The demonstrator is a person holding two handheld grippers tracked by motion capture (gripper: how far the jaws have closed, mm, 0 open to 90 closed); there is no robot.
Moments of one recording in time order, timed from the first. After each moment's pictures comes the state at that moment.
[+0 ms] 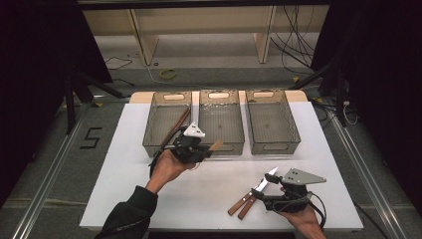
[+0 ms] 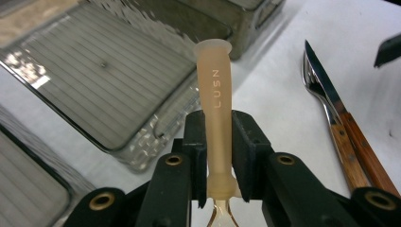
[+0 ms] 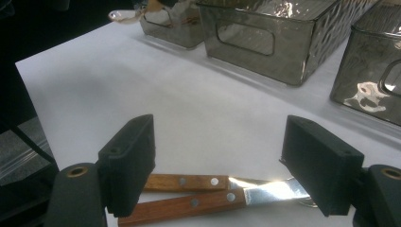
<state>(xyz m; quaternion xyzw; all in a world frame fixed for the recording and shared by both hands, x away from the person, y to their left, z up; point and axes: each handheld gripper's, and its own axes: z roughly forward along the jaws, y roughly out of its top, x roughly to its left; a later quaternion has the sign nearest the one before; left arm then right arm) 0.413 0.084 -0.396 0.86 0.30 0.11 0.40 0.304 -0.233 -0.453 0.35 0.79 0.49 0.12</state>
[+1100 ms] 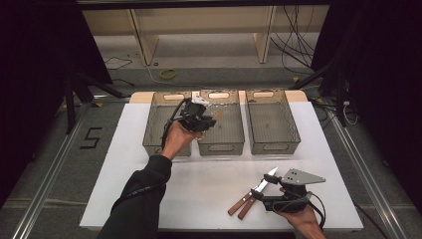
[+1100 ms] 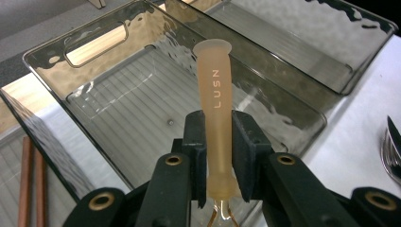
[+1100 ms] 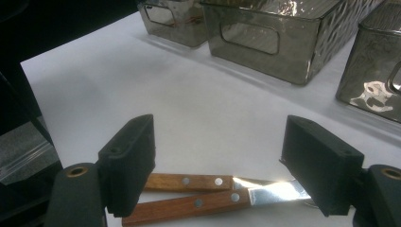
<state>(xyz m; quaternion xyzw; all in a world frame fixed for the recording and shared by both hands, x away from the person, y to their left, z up) 0.495 0.068 -0.380 0.83 0.36 0.14 0.41 0.304 -0.232 -0.453 0.35 0.79 0.49 0.12</state>
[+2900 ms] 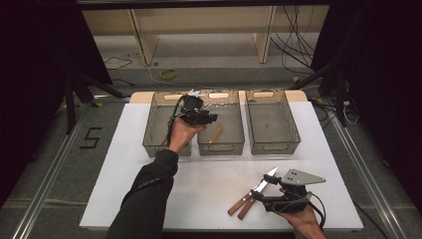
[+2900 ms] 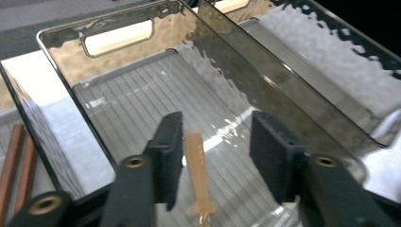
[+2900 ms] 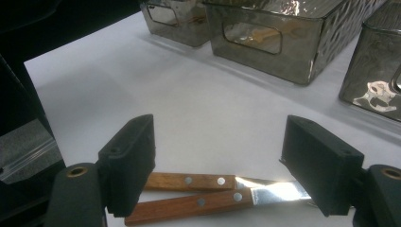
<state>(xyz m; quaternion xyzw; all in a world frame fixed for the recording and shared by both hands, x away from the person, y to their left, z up) 0.523 0.075 -0.395 0.78 0.43 0.11 0.44 0.303 -0.232 -0.453 0.35 0.79 0.50 0.12</state>
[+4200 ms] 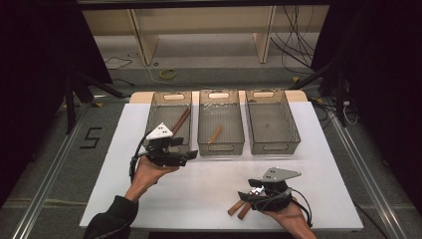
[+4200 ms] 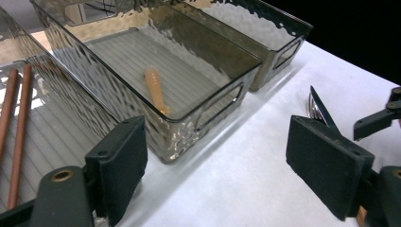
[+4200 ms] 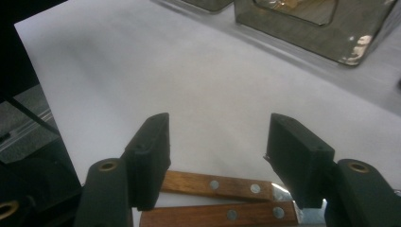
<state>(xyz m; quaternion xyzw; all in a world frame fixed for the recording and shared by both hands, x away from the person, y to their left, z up) 0.399 0.151 -0.415 0.78 0.35 0.11 0.51 0.313 -0.193 -0.458 0.34 0.83 0.43 0.08</state>
